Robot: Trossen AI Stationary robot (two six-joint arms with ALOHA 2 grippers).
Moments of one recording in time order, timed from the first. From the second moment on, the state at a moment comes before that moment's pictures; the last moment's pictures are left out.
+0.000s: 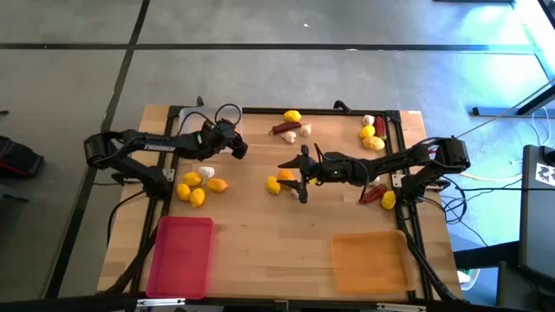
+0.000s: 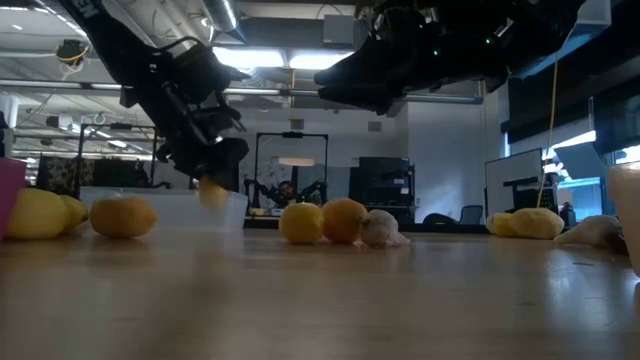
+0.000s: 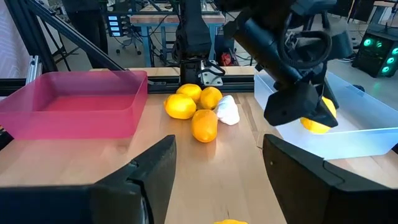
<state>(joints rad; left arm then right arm) 0.46 1.39 0.56 0.04 -0.54 -0.30 -0.01 1.59 0.76 0.67 0.01 -0.01</state>
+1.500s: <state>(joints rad) 0.17 1.26 0.60 0.17 -0.38 -0.21 -0.13 1.48 0.76 0.19 0.44 -0.01</state>
